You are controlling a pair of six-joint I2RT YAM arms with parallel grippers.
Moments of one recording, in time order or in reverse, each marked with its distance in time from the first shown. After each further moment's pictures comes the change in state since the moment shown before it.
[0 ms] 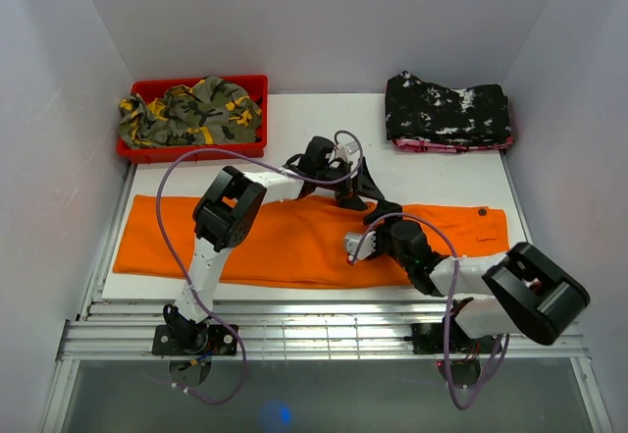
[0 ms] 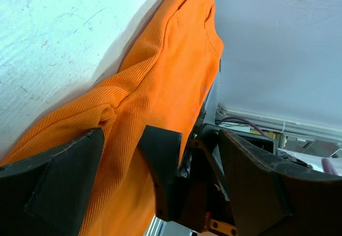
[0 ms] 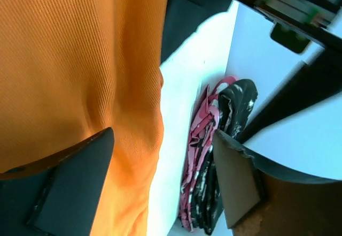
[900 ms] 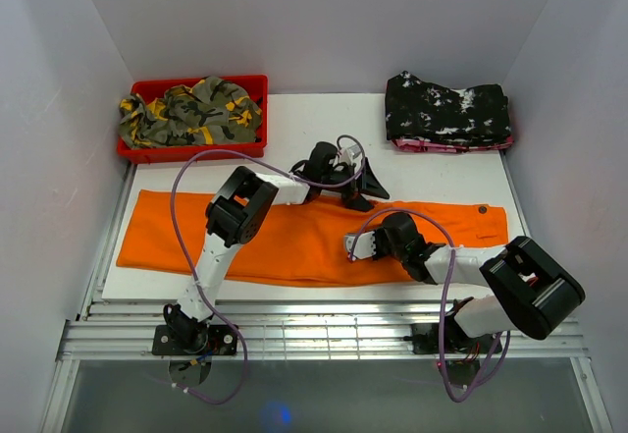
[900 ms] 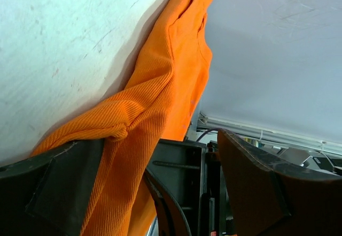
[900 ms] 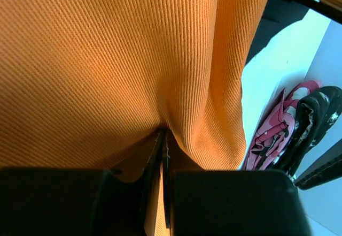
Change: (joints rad) left arm -0.013 0.110 0.023 0.185 0.008 -0.184; right arm -0.032 0.002 0.106 -0.412 -0.066 0.136
